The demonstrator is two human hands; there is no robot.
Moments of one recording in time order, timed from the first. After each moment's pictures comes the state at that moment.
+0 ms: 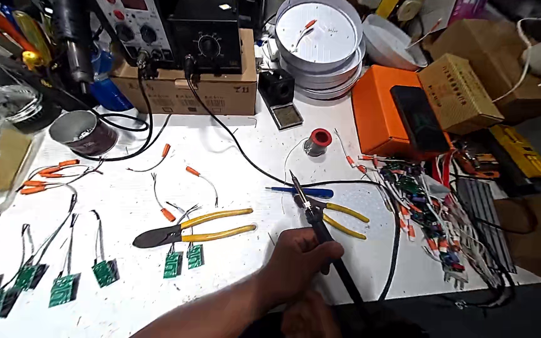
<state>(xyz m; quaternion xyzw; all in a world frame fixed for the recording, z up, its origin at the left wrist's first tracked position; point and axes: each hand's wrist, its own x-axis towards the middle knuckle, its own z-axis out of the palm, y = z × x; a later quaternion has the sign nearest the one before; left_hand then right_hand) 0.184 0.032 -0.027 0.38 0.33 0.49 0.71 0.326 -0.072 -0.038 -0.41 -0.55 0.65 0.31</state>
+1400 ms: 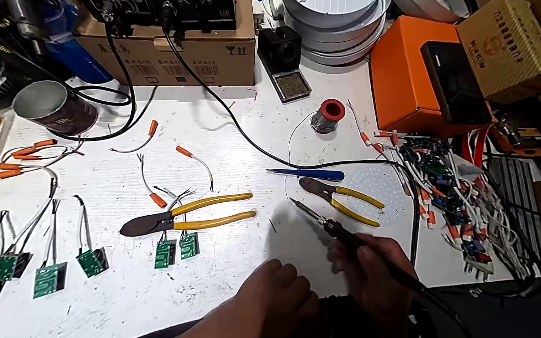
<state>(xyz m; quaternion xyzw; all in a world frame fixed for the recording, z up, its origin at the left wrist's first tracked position) 0.152 -0.034 -0.066 0.88 0.35 0.30 0.13 0.354 0.014 -0.055 -0.42 -0.48 0.49 0.59</state>
